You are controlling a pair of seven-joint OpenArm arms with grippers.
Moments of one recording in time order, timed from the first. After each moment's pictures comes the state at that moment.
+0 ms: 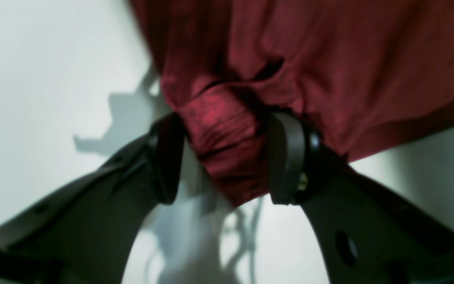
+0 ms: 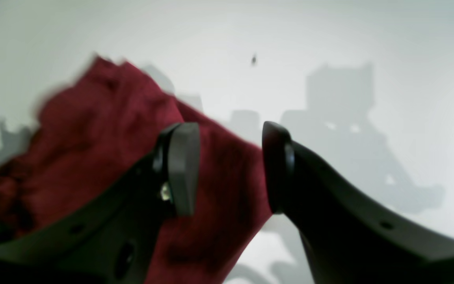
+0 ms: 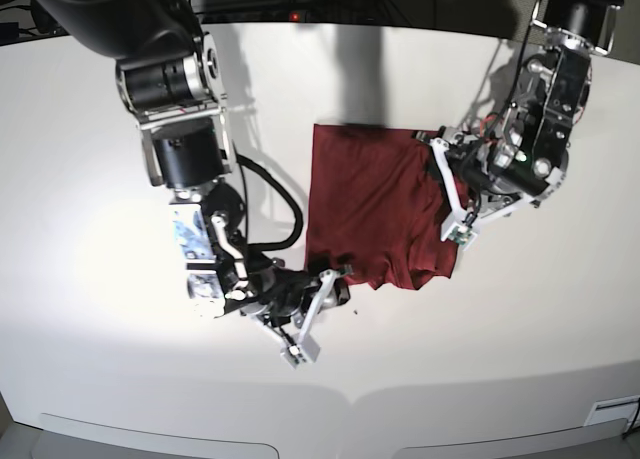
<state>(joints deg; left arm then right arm) -1.4 -16.2 17.4 96.1 -14.3 -9.4 64.2 31.4 -0.6 -7.0 49.8 13.9 31.1 -41.8</state>
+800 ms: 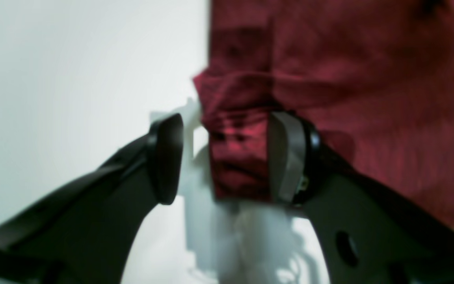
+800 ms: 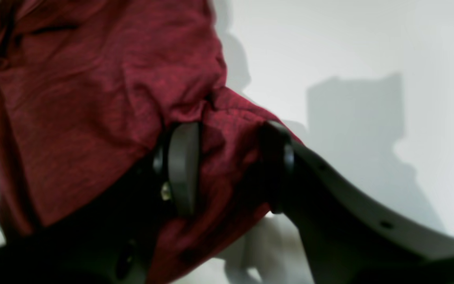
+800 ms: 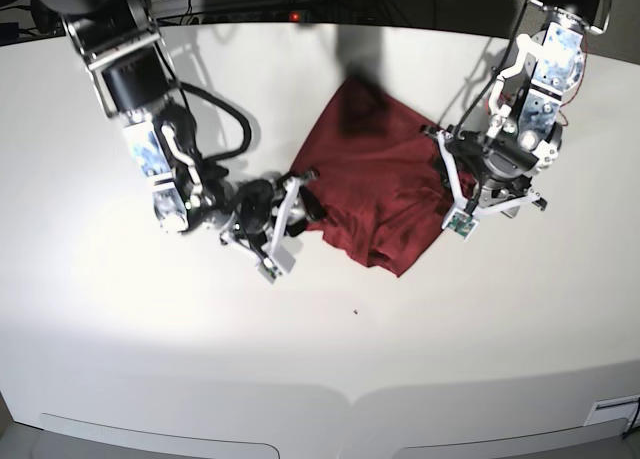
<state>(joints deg) 1.8 -16.8 17.4 96.2 -1.0 -9.5 53.0 11.3 16.1 -22.4 66.9 28.6 36.3 -46.1</state>
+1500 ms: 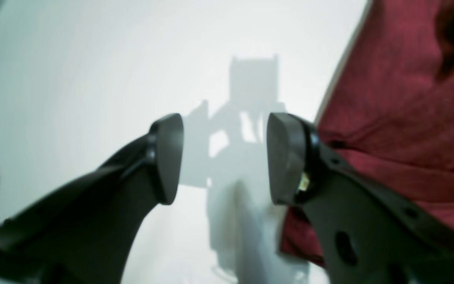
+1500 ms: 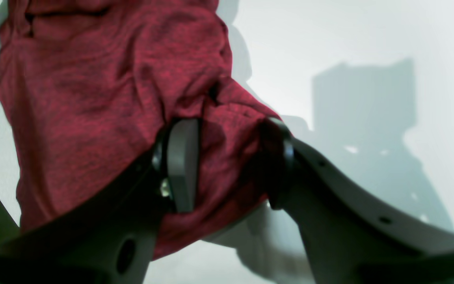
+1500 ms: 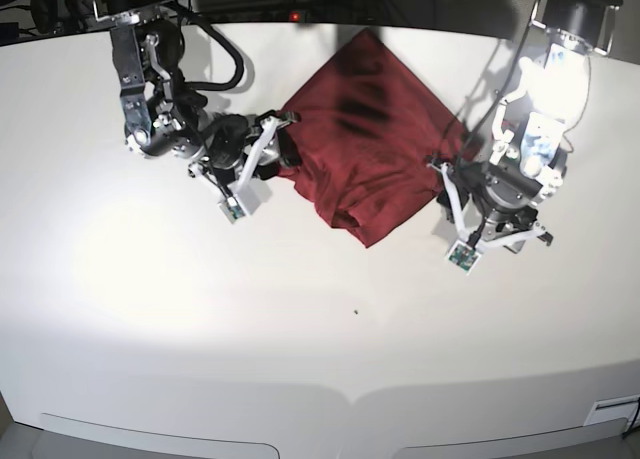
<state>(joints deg) -3.2 -16.7 17.4 96.1 1.7 -10.2 53.1 -5.0 12.9 -4.9 86.6 26.5 30.8 -53.6</state>
